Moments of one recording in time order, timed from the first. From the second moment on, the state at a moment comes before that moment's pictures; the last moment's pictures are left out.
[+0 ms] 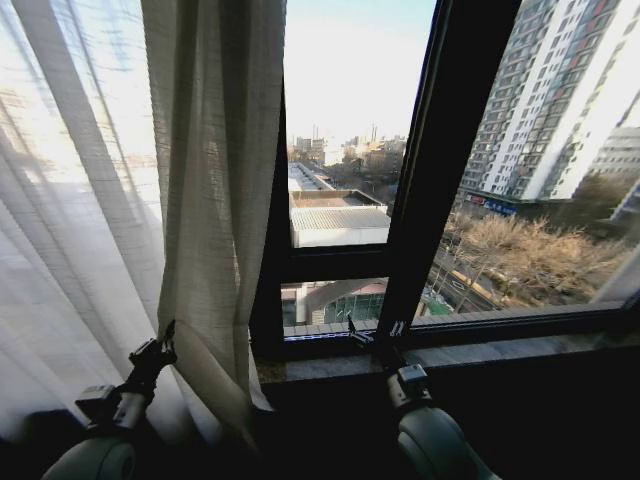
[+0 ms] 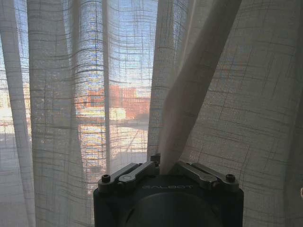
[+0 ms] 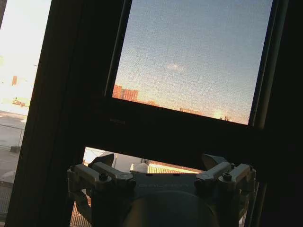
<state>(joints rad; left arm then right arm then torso) 1.50 -1.39 -0.93 -2.27 -0.33 0.31 0.11 -1.30 1.10 0.21 2.23 0.16 -0.28 0.37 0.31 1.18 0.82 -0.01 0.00</state>
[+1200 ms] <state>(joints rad) 1.51 -1.41 -0.93 -2.27 -0.32 0.29 0.11 -1.28 1.11 0.19 2.21 0.16 -0.25 0.35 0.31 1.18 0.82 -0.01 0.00</state>
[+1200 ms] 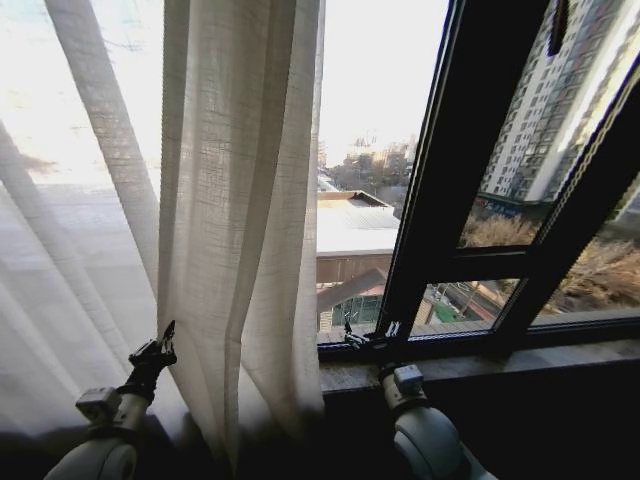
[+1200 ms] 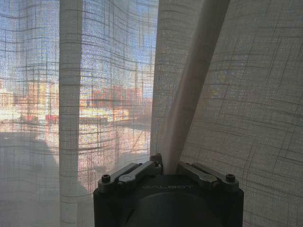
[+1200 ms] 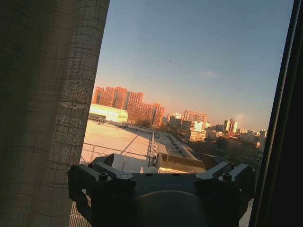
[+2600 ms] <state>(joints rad) 1.50 -1.42 -0.92 -2.24 -0.30 0.27 0.12 -1.27 1.11 0.20 2.18 0.14 -0.24 0.35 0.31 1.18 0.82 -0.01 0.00</state>
